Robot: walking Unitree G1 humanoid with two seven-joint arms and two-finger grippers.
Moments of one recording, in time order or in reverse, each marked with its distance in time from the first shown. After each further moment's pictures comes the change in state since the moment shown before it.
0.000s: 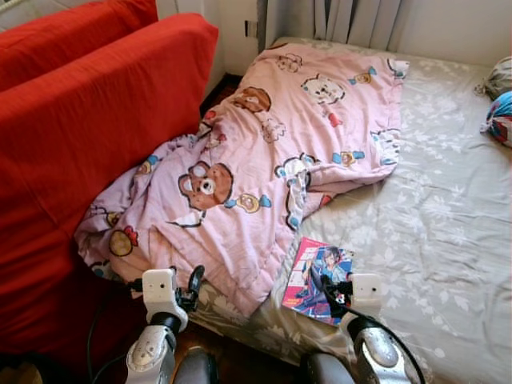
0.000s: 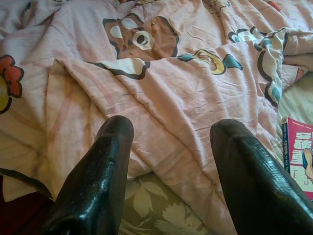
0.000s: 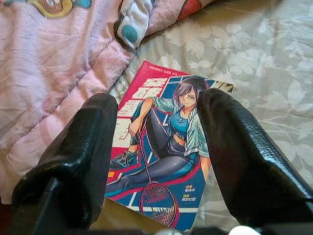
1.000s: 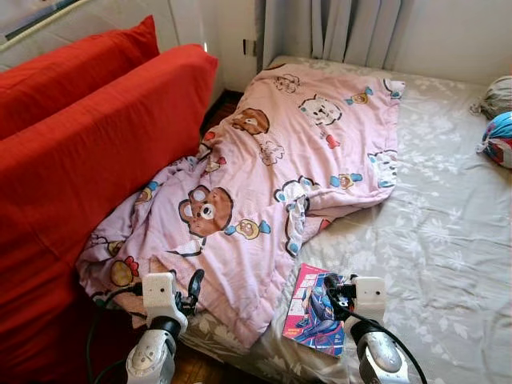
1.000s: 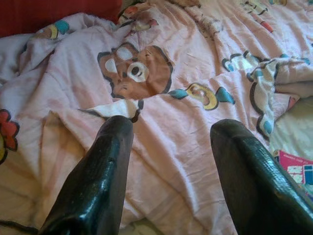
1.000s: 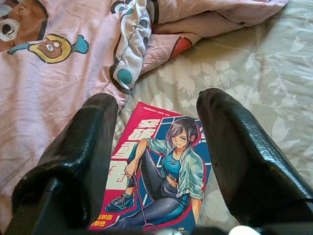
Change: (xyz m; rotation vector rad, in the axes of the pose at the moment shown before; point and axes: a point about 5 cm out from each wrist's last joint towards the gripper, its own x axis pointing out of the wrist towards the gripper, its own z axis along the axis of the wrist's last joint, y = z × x) left arm -0.004 -0.003 -0.004 -0.004 0.008 -0.004; right arm -0.007 -0.005 -0.007 0.002 -0.002 -0.015
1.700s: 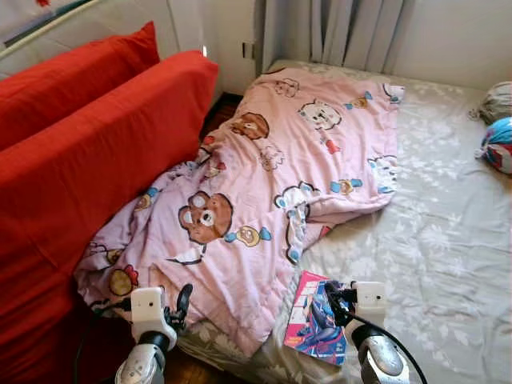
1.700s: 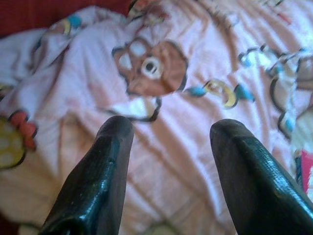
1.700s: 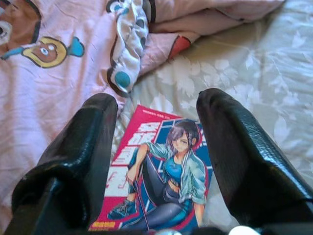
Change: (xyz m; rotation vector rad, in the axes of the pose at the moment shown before) left arm -0.007 0.016 -0.011 0.017 0.005 0.038; right arm -0.002 0.000 -0.005 0.020 0.010 0.001
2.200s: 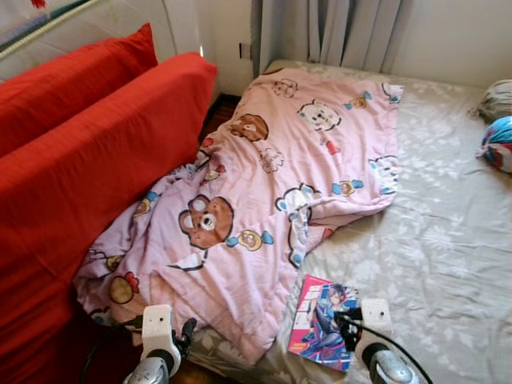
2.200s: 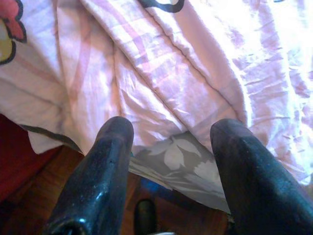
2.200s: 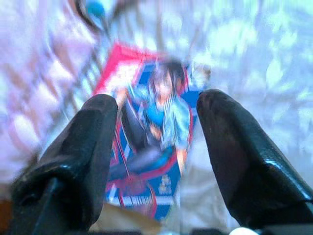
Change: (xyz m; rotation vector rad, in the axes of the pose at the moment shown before) left arm -0.015 0.013 -0.052 -0.013 0.363 0.068; right arm -0.003 -0.017 -0.021 -0.017 0.199 -0.019
